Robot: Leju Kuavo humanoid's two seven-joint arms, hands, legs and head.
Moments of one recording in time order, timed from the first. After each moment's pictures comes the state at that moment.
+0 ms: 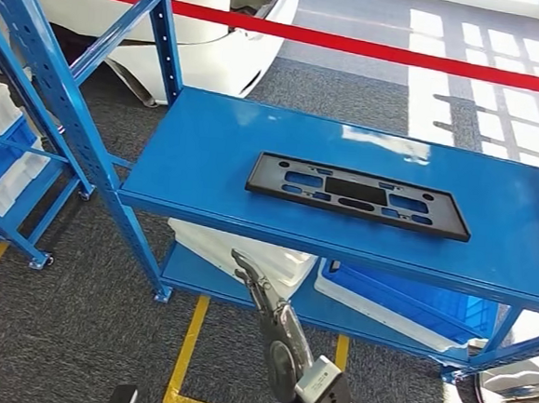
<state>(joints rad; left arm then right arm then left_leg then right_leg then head) -0.07 -0.13 0.81 -0.23 -0.68 0.10 -0.10 -0.08 0.10 0.66 -1.61 0.12 0.04 -0.43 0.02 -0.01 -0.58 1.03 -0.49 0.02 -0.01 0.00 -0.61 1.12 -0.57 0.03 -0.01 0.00</state>
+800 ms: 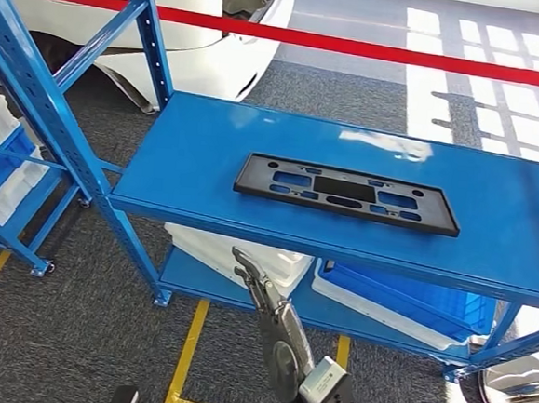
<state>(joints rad) -0.07 -0.13 0.82 -0.23 -0.71 0.10 -0.10 -0.08 0.11 0.66 -1.61 0.10 0.06 -0.45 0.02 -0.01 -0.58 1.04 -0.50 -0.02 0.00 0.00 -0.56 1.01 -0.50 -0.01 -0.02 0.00</state>
